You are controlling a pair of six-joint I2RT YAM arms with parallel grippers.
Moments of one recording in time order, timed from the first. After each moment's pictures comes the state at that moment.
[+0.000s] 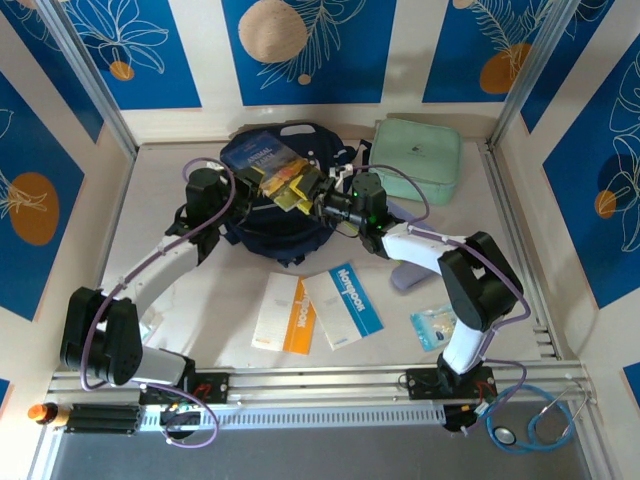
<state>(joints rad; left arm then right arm) -0.33 1.39 0.93 0.24 0.22 -1.37 0.58 1.74 1.03 0.65 -0.52 1.52</state>
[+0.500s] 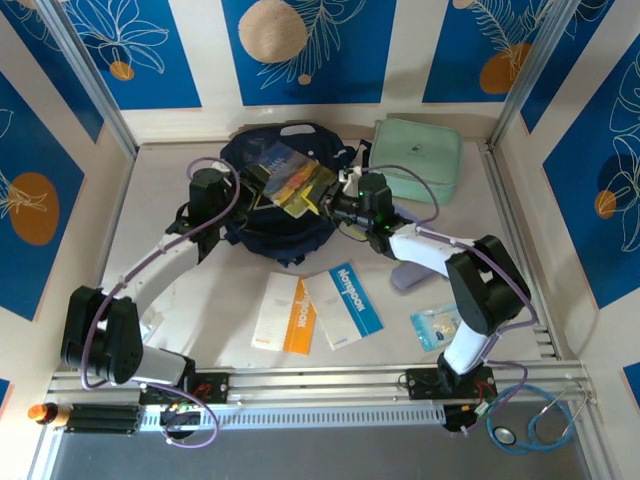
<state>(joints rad) -0.34 1.42 0.96 0.09 0.24 -1.14 0.52 1.67 0.98 0.47 -0.49 1.32</state>
